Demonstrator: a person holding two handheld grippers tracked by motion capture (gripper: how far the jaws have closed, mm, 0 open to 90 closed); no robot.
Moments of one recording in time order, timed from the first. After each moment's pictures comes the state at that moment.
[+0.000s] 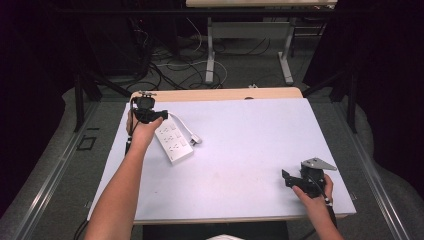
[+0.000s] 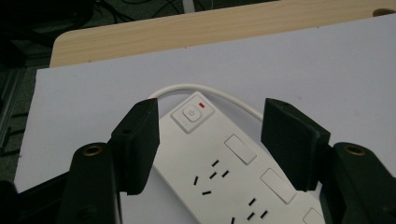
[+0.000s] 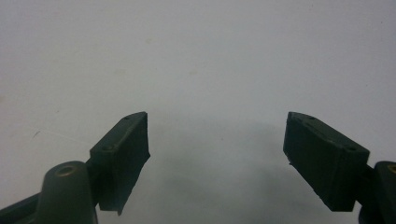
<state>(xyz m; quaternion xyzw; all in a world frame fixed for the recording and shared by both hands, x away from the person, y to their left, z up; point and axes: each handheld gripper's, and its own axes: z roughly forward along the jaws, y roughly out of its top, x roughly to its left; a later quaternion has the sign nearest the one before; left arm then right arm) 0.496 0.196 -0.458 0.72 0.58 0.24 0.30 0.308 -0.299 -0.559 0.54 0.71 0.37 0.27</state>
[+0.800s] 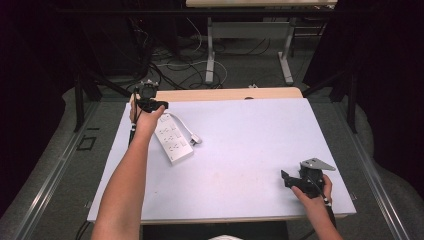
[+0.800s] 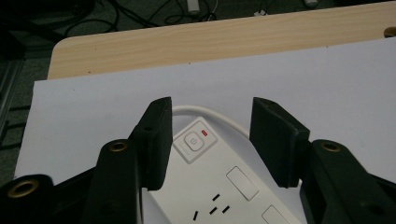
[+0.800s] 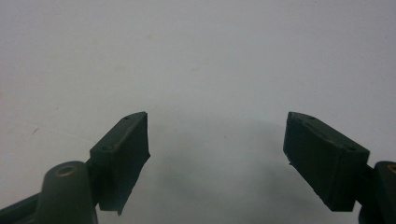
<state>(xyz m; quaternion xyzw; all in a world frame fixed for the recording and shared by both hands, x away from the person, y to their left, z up) 0.529 0.190 -0.446 0.71 0.60 0.23 0.29 0.309 -0.298 -0.561 0.54 0.71 0.37 0.27</state>
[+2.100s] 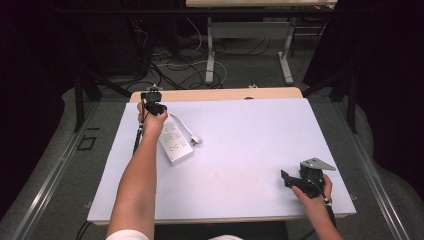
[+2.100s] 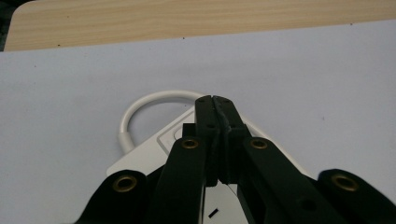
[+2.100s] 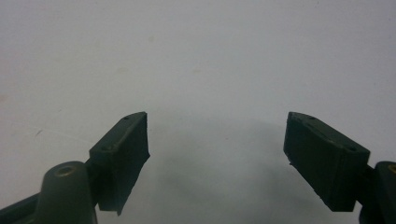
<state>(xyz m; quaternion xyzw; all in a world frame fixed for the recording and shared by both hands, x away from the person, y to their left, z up) 0.551 0.184 -0.486 0.71 0.62 0.19 0.28 0.309 -0.298 -0.561 0.54 0.71 0.37 0.26</state>
